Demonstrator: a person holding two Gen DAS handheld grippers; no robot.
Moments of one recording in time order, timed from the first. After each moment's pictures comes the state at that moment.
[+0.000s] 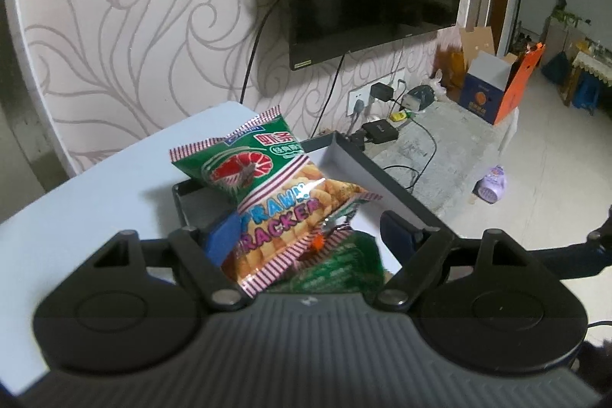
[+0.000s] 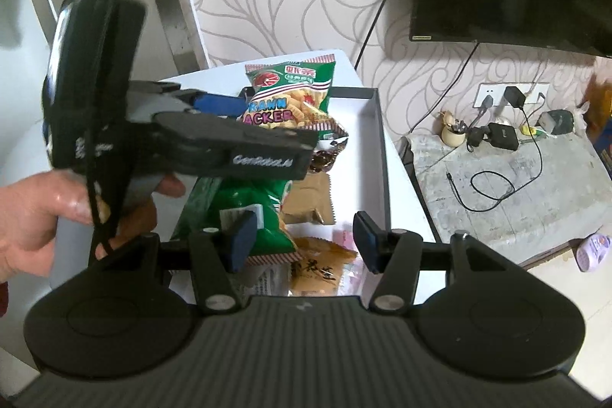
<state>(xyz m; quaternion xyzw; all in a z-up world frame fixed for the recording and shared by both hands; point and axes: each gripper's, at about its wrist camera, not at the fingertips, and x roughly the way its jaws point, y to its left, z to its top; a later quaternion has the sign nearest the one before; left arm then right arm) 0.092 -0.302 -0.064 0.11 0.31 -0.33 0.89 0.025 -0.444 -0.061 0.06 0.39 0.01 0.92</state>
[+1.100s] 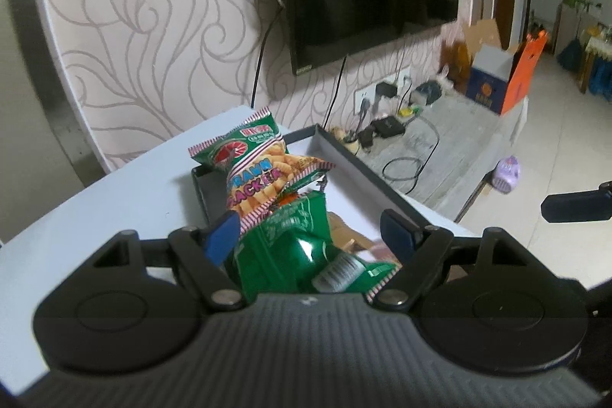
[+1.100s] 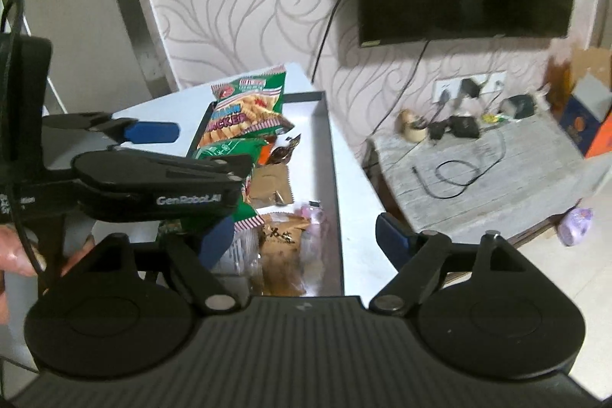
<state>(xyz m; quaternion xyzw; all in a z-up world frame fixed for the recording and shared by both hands) -0.001 -0.289 -0.030 0.14 0.28 -0.29 0.90 -0.042 -0.454 -0.040 0.09 0.36 -0.06 0.93</state>
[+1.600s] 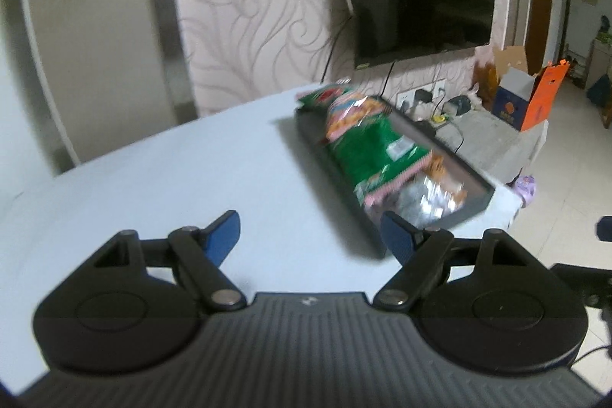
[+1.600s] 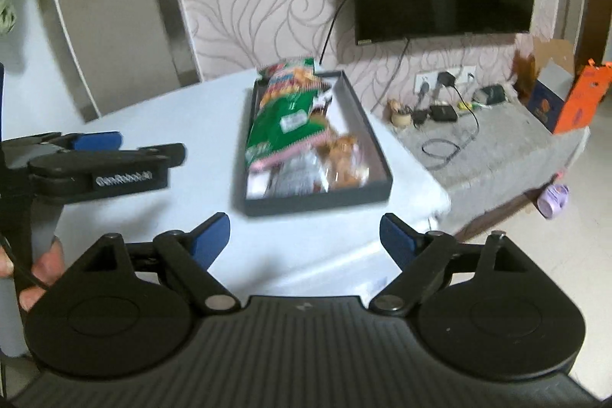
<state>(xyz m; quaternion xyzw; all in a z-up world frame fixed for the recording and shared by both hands) -0.113 -0.140 -0.012 0.10 0.28 -0.22 0.93 -0.189 -0.332 -0.013 0.10 0.35 -0.11 0.93</state>
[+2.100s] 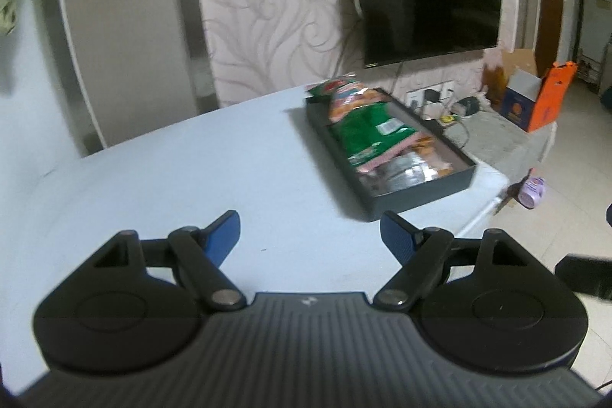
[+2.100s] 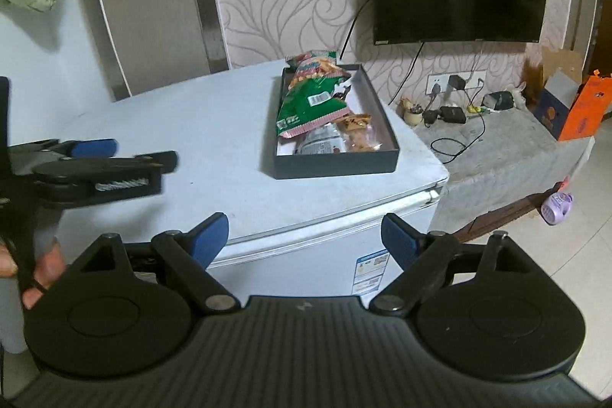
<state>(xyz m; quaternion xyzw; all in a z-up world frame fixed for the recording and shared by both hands) -0.181 -0.139 -0.006 0.10 0.27 -0.20 0.94 -0.260 -0.306 0.001 0.08 0.34 -0.07 0.93</state>
